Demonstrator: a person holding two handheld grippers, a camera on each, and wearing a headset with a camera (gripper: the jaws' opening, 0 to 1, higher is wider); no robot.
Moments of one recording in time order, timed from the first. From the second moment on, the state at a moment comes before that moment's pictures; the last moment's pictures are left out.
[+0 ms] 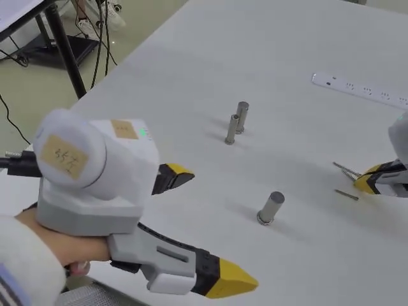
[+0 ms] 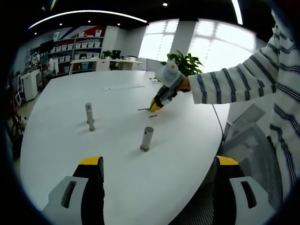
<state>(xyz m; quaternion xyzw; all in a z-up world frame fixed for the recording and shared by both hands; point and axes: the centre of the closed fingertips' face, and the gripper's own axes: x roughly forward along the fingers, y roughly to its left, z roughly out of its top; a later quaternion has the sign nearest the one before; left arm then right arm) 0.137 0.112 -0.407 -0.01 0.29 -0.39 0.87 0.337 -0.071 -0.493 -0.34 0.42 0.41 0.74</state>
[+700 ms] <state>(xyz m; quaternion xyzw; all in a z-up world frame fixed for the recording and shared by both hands) 0.145 0.119 -0.406 -0.03 0.29 -0.38 0.88 0.304 -0.061 -0.437 -0.38 0.32 0.42 0.76</state>
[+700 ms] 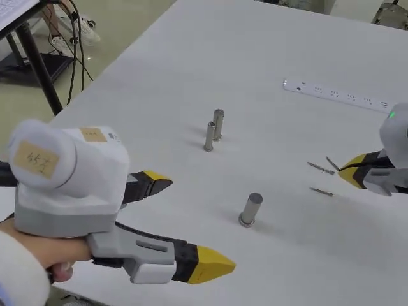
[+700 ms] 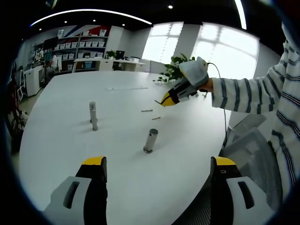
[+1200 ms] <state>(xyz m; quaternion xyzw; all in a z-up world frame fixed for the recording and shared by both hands) 0.165 0.106 -0.396 -0.08 0.27 -0.39 0.88 0.266 -0.037 -0.389 -0.38 0.23 0.42 0.79</state>
